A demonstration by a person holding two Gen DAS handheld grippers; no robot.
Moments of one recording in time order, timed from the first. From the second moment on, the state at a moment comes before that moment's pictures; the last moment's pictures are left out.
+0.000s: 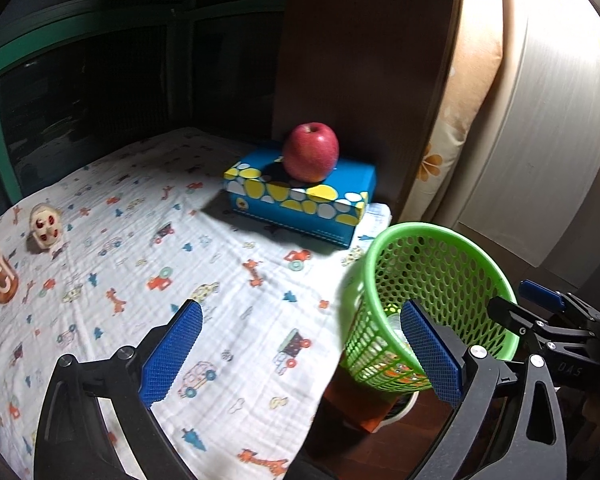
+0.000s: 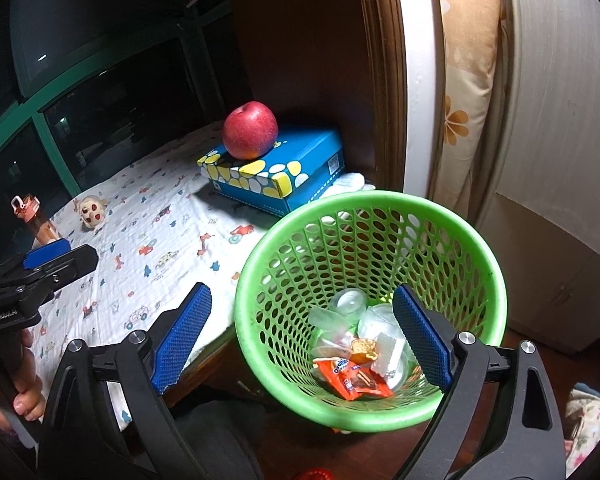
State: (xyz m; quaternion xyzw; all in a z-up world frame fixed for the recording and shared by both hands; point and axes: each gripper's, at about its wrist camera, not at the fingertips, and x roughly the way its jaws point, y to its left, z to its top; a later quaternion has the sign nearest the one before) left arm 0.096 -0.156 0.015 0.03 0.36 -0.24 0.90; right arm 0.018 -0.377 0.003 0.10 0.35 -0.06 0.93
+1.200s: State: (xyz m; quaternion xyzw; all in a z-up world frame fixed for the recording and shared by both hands) left arm 0.074 -0.050 0.019 -0.01 0.35 -0.10 0.93; right arm 0.014 -0.300 0.013 0.07 0.32 0.00 0.94
